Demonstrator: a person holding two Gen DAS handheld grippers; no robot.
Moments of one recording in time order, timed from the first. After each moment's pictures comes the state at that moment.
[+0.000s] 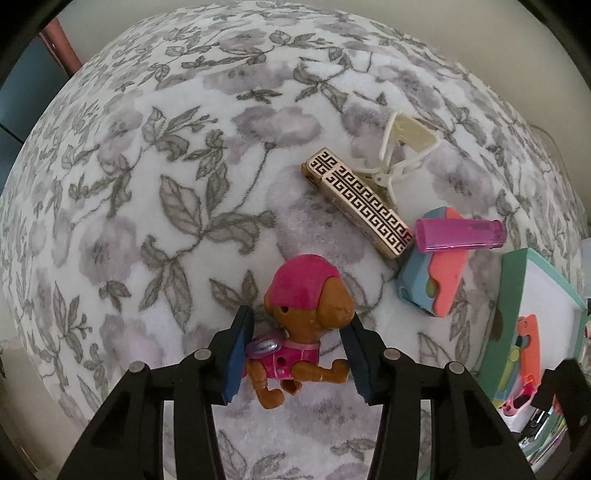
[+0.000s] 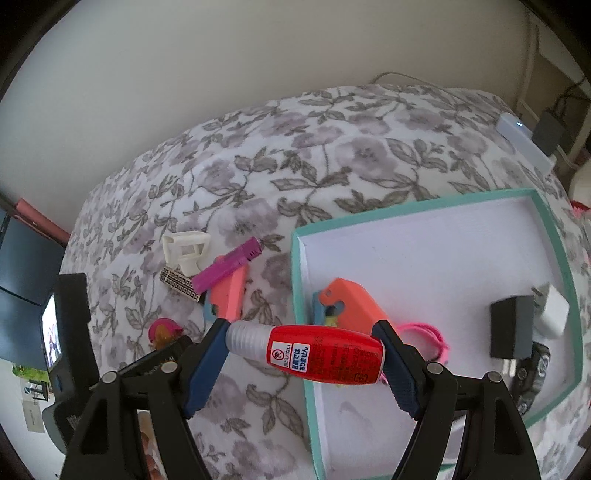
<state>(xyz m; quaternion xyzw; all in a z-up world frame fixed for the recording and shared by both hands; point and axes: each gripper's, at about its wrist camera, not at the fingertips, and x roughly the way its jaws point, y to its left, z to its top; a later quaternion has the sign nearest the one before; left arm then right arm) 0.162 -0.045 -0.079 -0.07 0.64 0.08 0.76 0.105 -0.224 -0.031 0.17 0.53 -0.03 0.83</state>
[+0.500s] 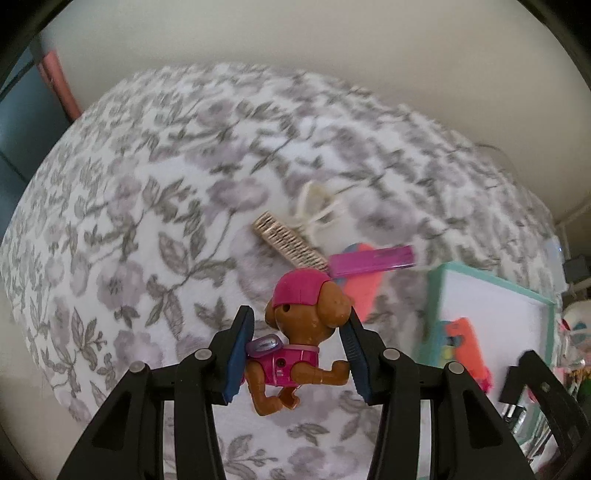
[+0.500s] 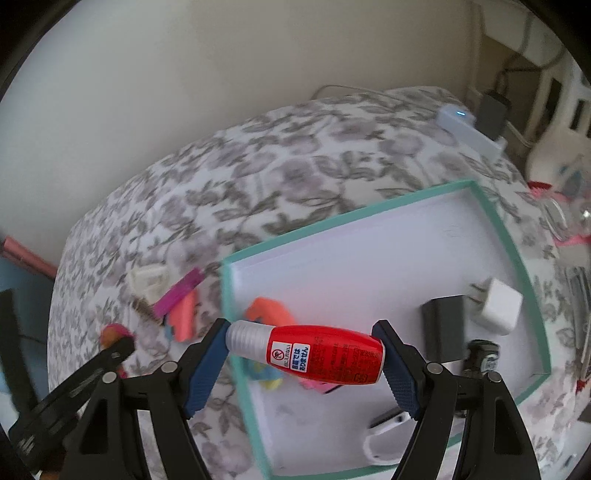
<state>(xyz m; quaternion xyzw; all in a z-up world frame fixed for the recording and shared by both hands) 0.128 -0.080 0.003 -0.05 0.56 0.04 0.83 0.086 -0.290 -0.020 0.20 0.52 -0.09 0.83</state>
